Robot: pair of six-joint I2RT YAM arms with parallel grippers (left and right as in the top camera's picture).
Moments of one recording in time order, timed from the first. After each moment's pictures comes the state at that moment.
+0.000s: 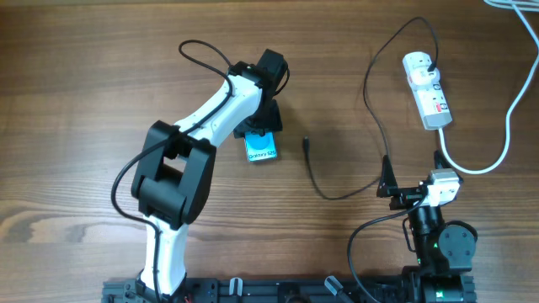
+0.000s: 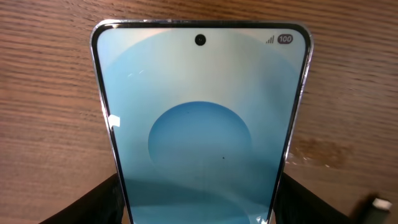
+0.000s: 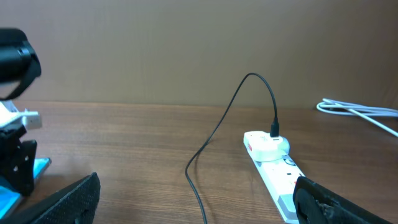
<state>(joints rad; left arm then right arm) -0.49 2.15 1.63 -0.99 -0.04 -0.65 0.00 0.01 0.01 0.00 -0.08 0.00</state>
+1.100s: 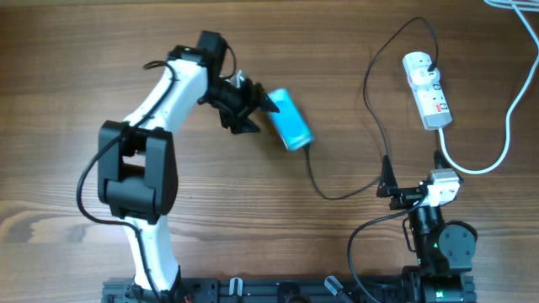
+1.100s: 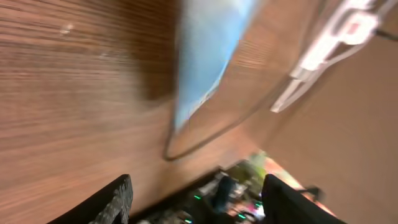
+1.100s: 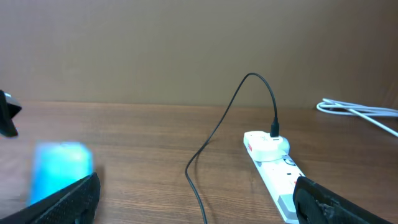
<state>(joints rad) -0.22 2.11 1.63 -1.05 0.84 -0.62 0.00 0.01 0.01 0.00 -0.08 0.00</state>
